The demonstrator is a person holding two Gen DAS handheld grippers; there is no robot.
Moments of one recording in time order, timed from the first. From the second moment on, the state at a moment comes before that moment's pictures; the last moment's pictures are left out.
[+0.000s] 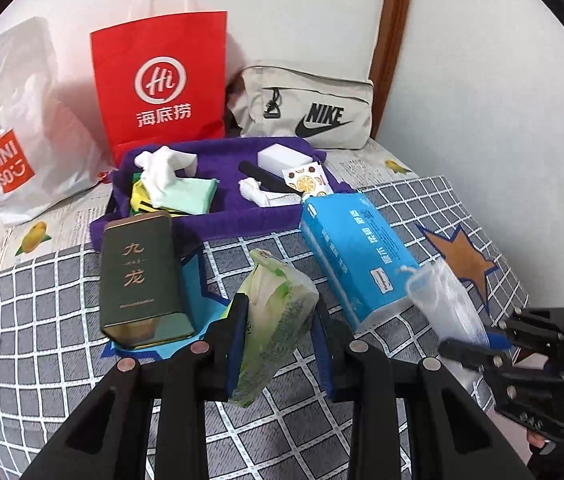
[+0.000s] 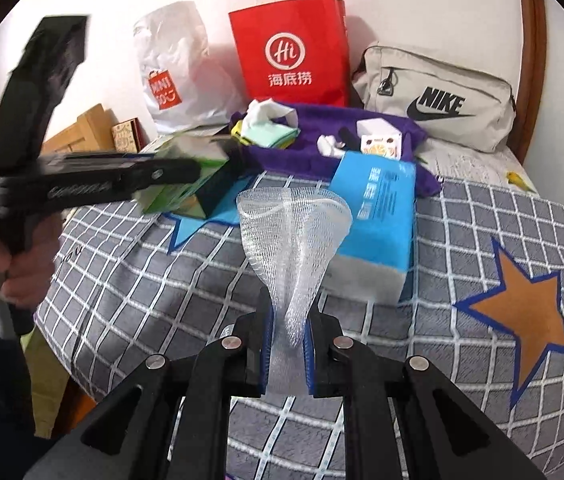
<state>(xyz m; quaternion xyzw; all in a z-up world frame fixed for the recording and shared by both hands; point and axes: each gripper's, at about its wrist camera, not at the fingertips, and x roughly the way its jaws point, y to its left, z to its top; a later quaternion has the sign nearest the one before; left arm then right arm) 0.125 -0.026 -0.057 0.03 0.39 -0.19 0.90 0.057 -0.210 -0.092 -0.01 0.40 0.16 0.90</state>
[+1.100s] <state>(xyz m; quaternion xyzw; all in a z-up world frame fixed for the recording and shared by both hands) 0.171 0.008 -0.043 -0.02 0.40 -0.16 0.90 0.164 -0.204 -0.035 0.01 0.35 0.18 0.92</state>
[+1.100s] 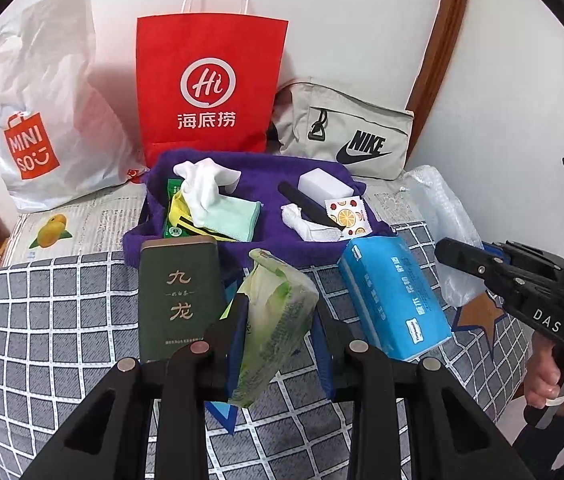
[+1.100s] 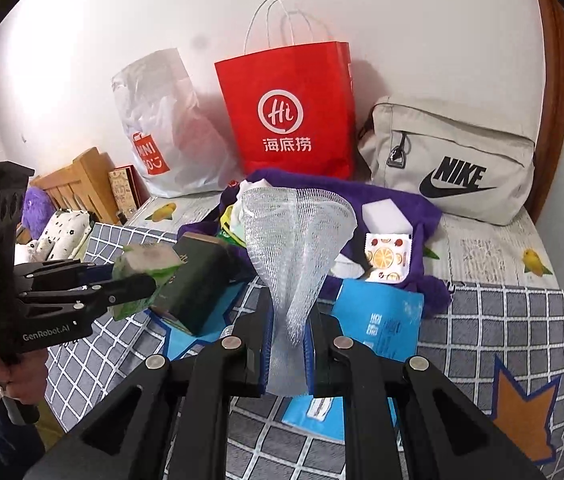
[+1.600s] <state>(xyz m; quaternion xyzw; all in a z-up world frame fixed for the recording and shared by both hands) 0.208 0.005 -0.044 -0.02 0.40 -0.16 0.90 0.202 -0.199 -0.048 -0.01 0.37 0.18 0.91</state>
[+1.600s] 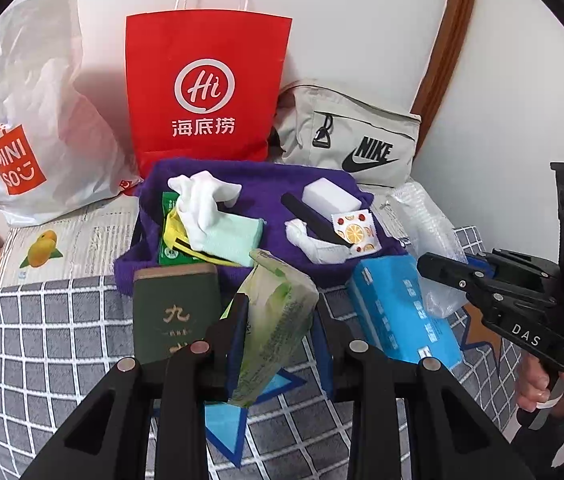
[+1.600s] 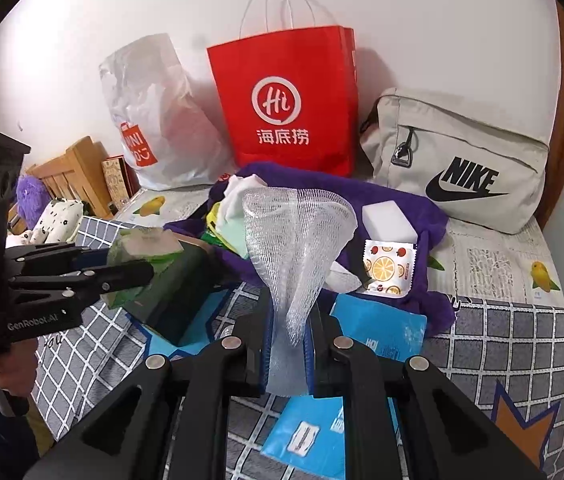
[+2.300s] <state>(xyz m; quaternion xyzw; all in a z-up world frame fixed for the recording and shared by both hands) 0.307 0.001 -0.047 -0.02 0.42 -0.15 0.90 0.306 -0.188 -0.057 -0.03 0.41 0.19 0.89</state>
